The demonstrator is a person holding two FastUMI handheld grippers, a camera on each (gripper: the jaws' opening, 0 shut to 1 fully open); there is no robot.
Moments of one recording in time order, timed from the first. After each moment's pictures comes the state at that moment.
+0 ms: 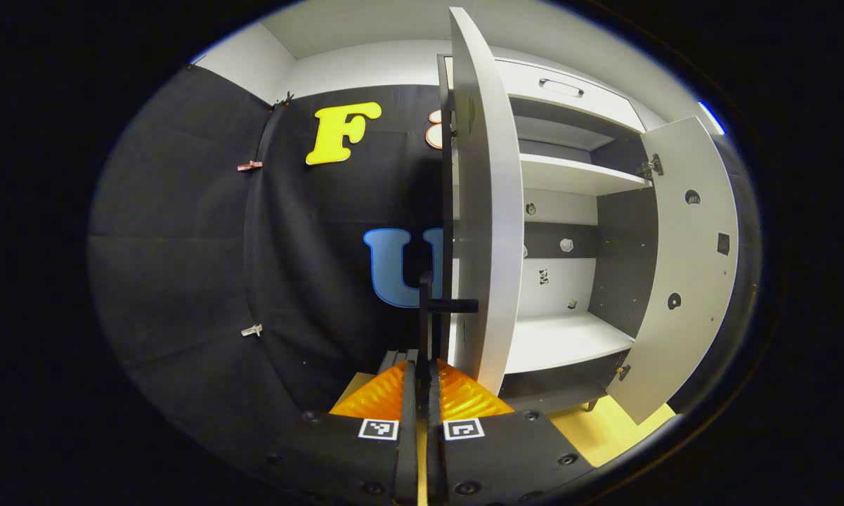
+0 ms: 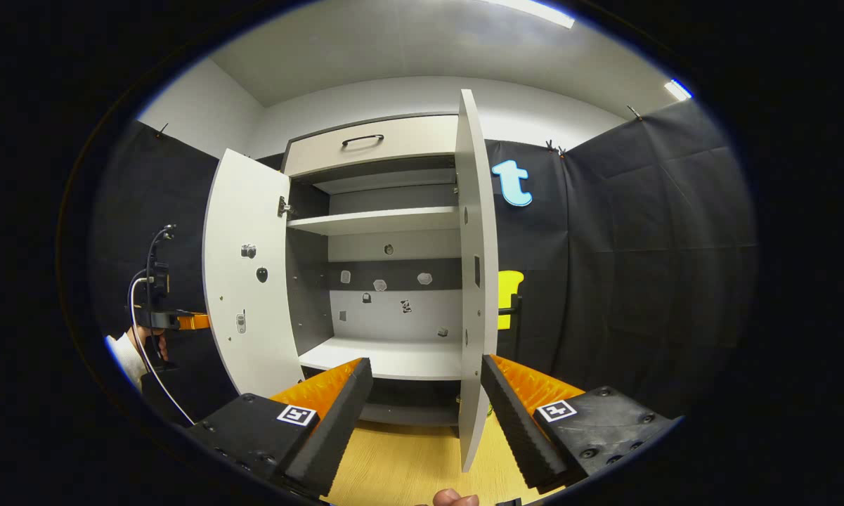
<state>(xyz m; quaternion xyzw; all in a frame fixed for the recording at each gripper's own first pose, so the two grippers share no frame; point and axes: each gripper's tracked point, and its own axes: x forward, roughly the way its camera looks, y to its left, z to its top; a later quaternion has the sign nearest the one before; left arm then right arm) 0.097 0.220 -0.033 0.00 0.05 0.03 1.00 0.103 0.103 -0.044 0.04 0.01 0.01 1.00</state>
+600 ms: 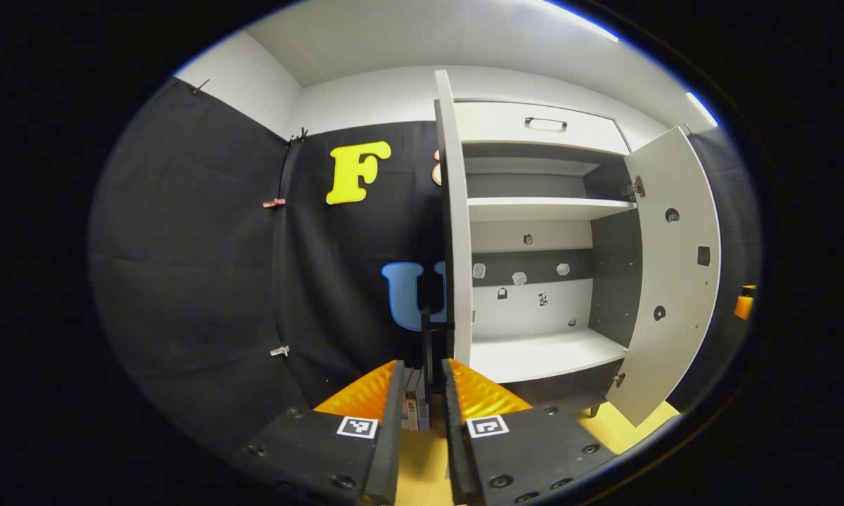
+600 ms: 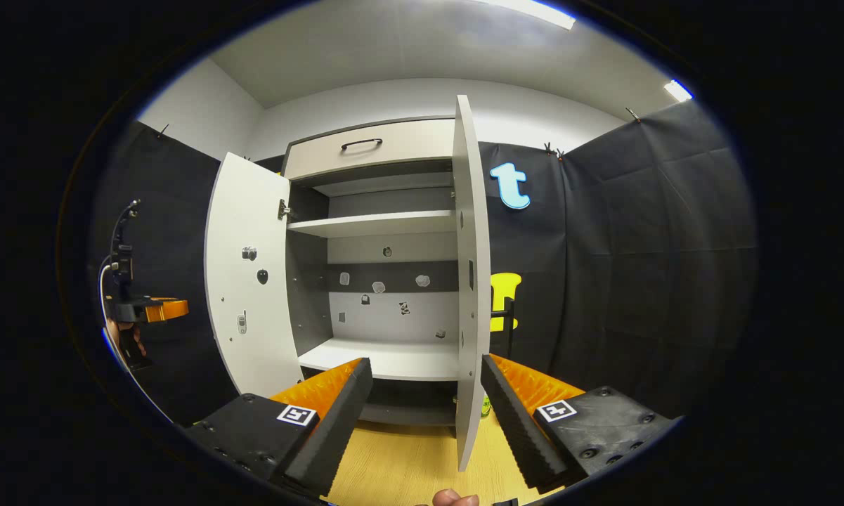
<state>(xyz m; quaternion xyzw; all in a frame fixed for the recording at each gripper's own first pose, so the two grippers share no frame) -0.001 0.196 0.017 0.02 -0.01 0.06 1.00 0.096 0.101 -0.039 0.04 0.00 0.01 1.00</state>
